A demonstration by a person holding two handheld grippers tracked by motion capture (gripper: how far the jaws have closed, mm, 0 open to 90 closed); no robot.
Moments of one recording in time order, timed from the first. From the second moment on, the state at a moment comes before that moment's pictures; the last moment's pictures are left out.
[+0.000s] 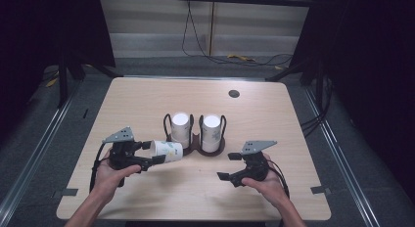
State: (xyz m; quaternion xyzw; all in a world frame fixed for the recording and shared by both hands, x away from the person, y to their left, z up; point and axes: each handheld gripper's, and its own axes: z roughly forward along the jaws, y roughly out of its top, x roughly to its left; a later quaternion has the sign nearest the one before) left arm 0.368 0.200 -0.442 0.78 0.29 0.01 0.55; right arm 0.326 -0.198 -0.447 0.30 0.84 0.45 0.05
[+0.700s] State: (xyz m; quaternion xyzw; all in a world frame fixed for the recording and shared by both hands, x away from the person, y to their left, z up) left arm 0.375 0.250 -0.426 0.76 0.38 0.03 0.52; right arm 0.329 -0.211 -0.456 0.33 0.83 0.44 0.05
